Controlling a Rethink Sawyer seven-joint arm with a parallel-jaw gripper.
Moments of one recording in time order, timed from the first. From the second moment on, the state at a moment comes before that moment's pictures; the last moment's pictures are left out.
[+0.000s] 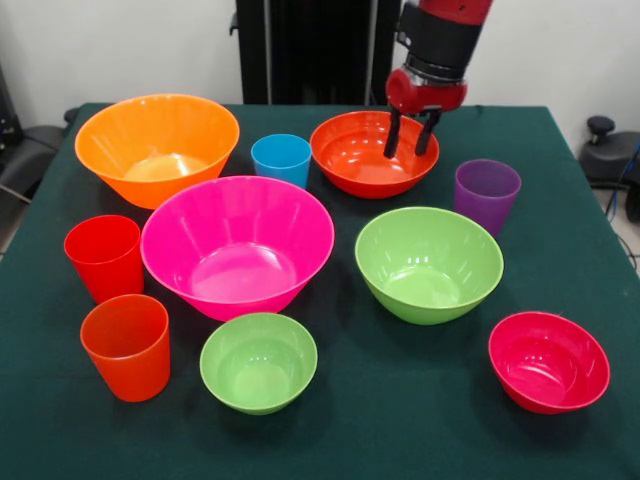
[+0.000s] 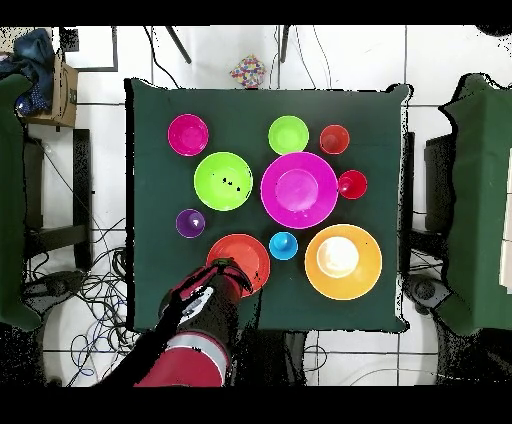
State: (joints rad) arm 0.21 -0.46 -0.20 1.88 -0.52 0.04 1.90
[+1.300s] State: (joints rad) arm 0.07 -0.60 -0.11 1.90 -0.51 0.03 1.90
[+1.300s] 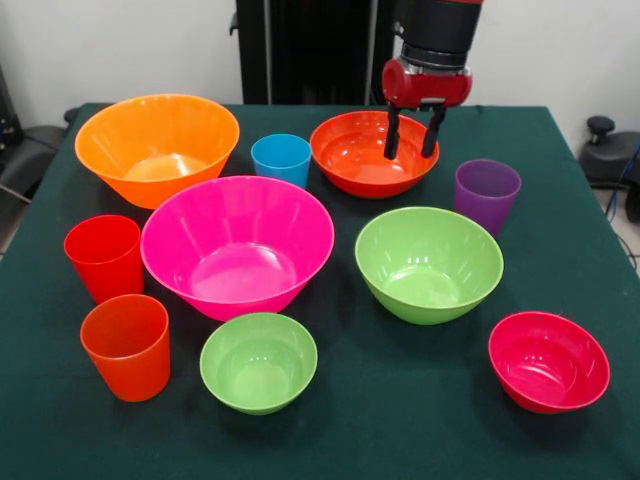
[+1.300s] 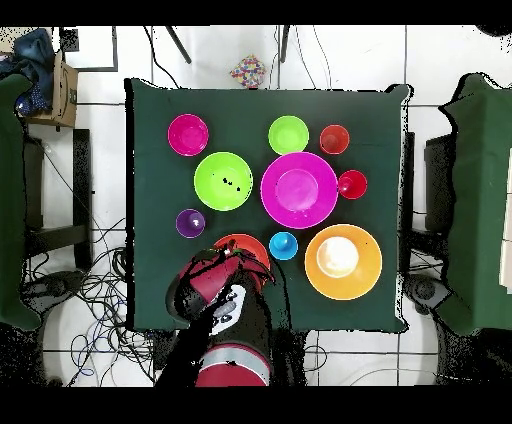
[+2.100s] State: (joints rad) arm 0.10 -0.59 -0.11 1.90 -0.50 0.03 1.90
